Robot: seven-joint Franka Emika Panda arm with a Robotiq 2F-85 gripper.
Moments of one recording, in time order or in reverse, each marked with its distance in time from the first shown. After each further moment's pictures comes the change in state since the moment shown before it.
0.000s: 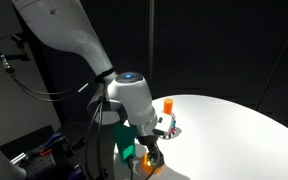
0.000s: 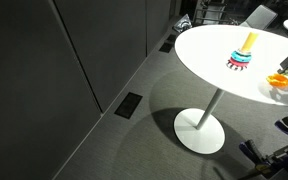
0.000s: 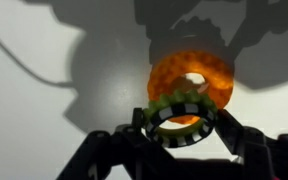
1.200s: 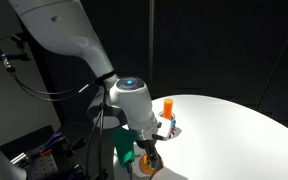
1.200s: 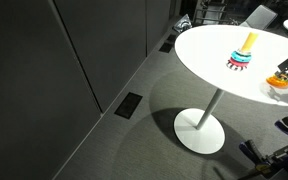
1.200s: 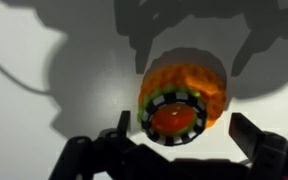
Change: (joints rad) arm -0.152 0.014 0.139 0.002 -0.008 -0.015 -0.026
